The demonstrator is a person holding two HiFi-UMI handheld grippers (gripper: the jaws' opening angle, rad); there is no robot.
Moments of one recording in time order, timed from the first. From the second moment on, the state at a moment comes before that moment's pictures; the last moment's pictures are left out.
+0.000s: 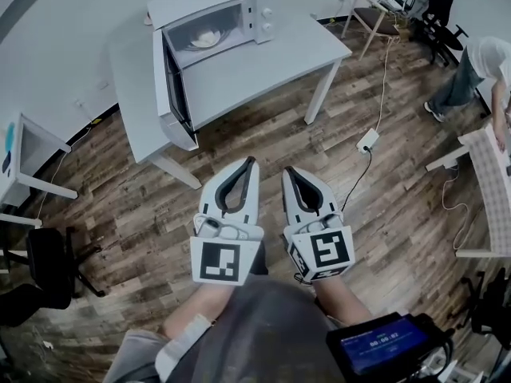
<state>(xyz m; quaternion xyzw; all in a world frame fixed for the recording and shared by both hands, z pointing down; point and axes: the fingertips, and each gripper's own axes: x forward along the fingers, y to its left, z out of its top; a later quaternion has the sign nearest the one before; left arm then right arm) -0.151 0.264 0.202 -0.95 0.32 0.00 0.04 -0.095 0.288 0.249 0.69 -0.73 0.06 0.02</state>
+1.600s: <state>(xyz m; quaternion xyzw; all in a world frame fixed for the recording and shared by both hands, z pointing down) -0.001 0.121 0.199 -0.88 0.46 -0.04 0.06 0.055 0.112 0.238 0.55 -0.83 0.06 -0.01</state>
